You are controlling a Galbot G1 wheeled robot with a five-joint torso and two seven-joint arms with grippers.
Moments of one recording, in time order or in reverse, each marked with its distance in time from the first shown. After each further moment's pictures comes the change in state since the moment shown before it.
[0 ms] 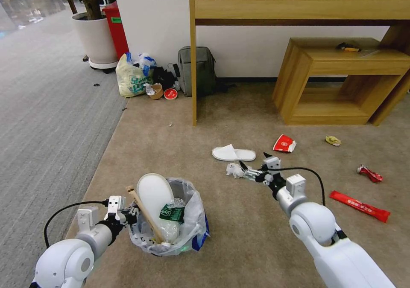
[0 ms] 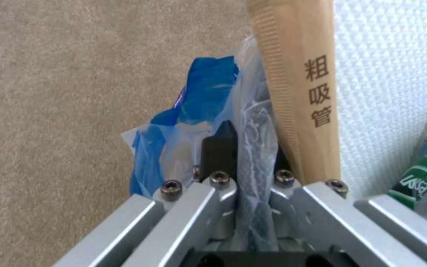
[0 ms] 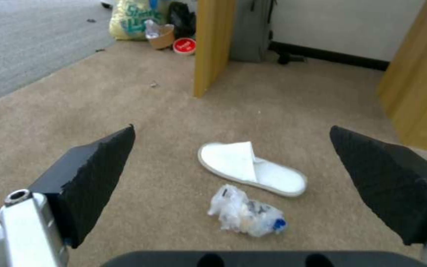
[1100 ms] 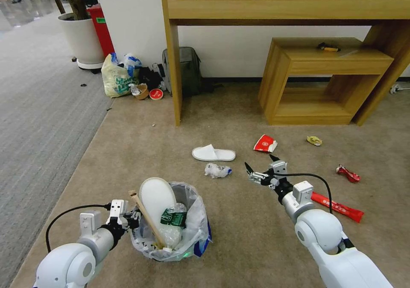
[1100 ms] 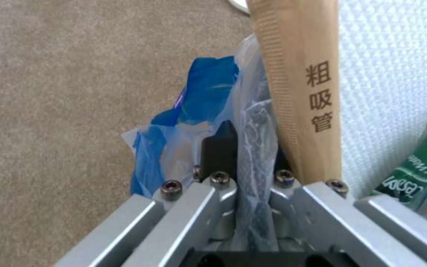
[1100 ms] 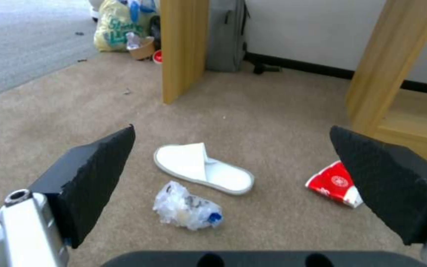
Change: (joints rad) left arm 0.025 -0.009 -0.002 -0.010 0.020 0.000 0.020; right arm -0.006 0.005 0.004 -0.010 -0.008 0.069 -0.018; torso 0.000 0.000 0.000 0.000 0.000
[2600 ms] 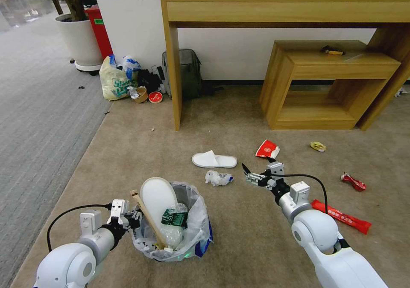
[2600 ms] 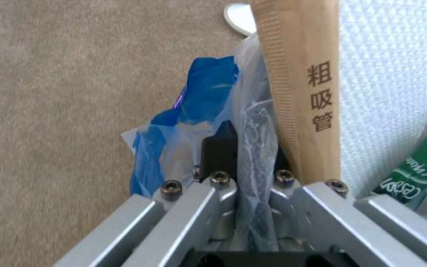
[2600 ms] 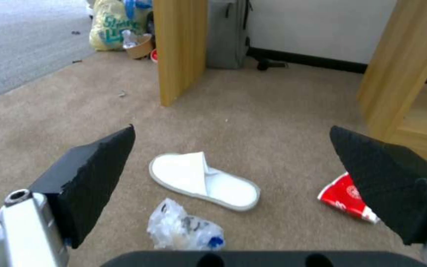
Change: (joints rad) left arm -0.003 -0.004 0.004 -0.004 -0.002 0.000 0.009; right arm -0.005 0.021 -0.008 -0.010 0.003 -0.014 -0.007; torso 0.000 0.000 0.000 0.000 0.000
